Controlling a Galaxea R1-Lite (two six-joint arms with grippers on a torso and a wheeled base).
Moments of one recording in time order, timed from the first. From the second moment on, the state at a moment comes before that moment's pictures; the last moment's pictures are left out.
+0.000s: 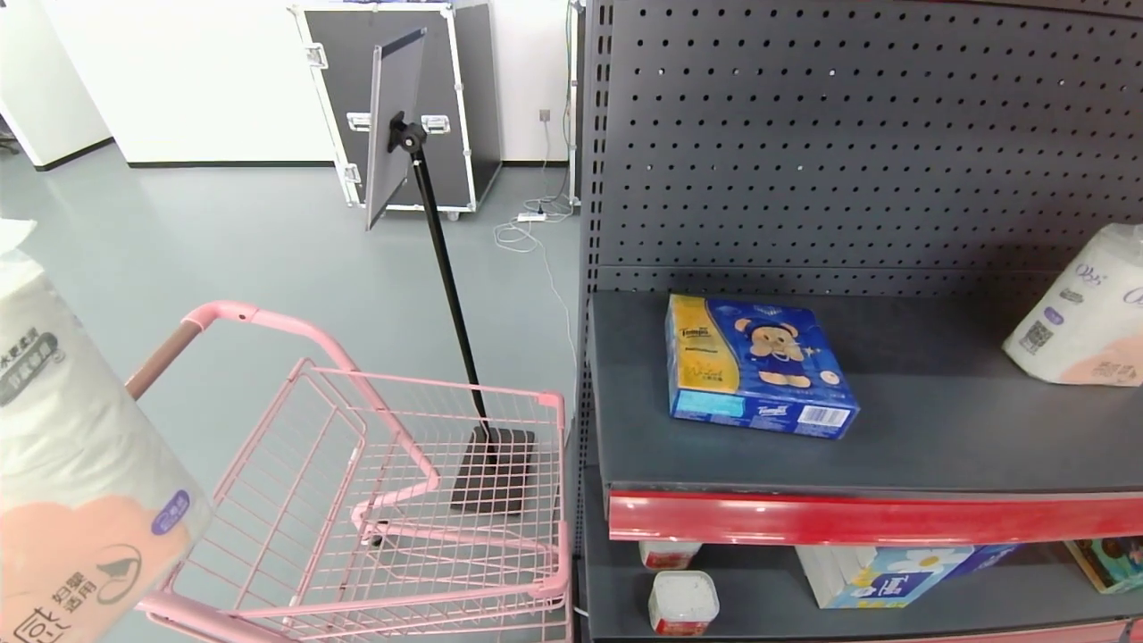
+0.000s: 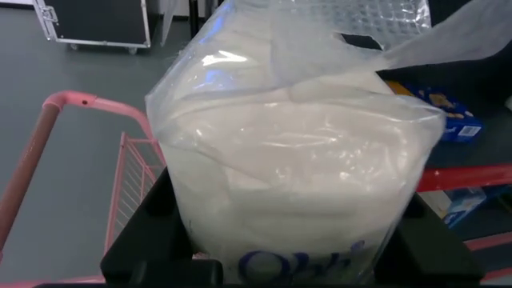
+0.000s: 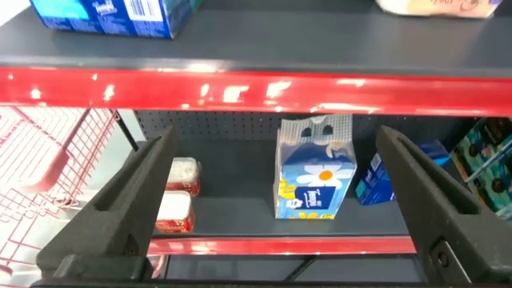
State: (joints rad) left arm -0.33 0.44 -0.62 0.13 0.08 -0.10; right arm 0.00 0.00 0.00 0.00 -0.02 0.00
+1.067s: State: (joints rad) left arm -0.33 0.46 -0.61 0.13 0.08 -0.07; right arm 0.00 0.00 0.00 0.00 -0.02 0.00
